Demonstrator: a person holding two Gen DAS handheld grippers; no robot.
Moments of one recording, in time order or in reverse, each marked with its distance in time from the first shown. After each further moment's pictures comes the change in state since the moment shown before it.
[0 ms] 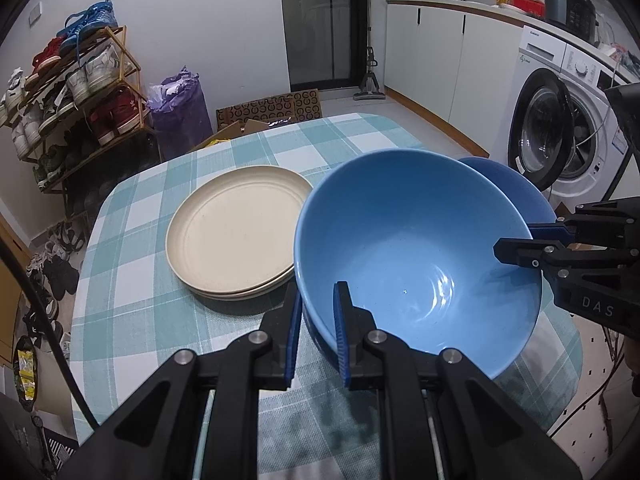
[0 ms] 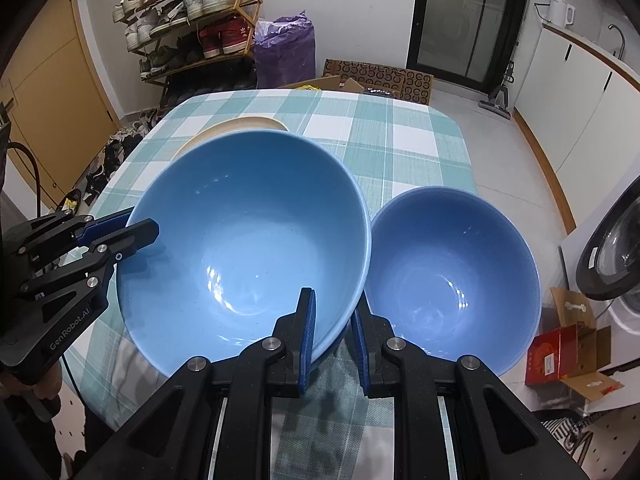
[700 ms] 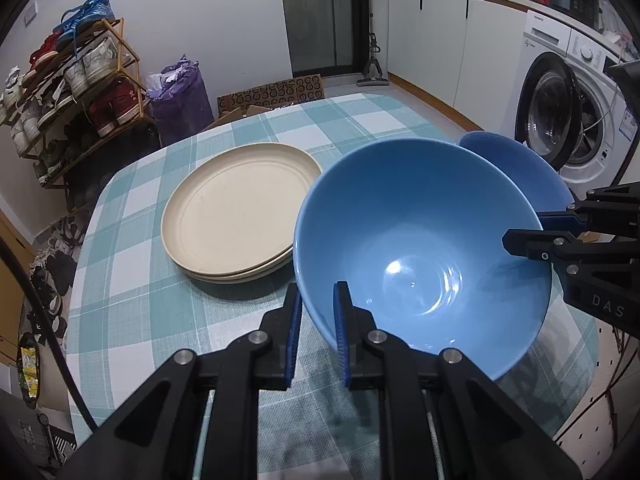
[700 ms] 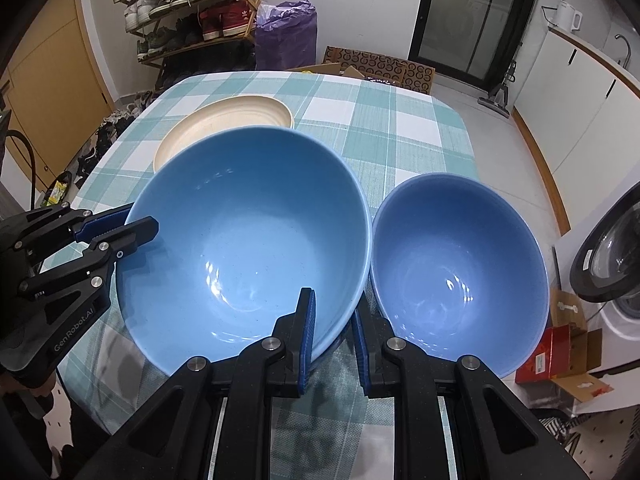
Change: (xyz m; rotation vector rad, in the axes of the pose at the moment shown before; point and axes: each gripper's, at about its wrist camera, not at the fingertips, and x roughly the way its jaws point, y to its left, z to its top) left arm 0.021 0.000 -0.012 0.015 0.045 0.023; right arm 0.021 0.009 -0.006 -0.038 0.043 -0.044
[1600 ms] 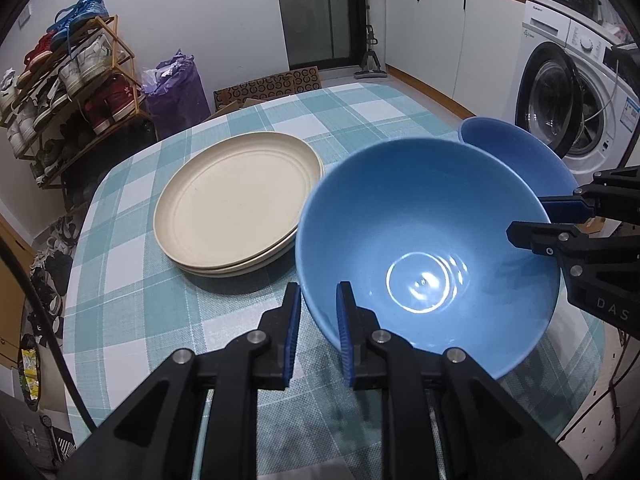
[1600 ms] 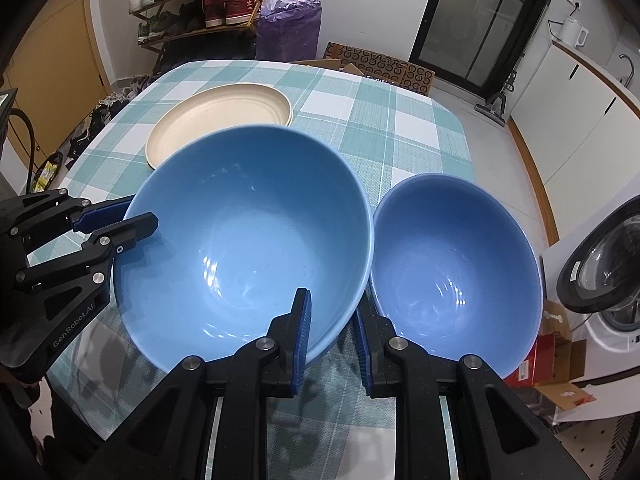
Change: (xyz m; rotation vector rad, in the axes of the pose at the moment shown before) left arm 0.011 -0.003 -0.005 0.016 0.022 0.000; right arm 0.005 0.009 -0.004 -0.064 0.011 -0.068
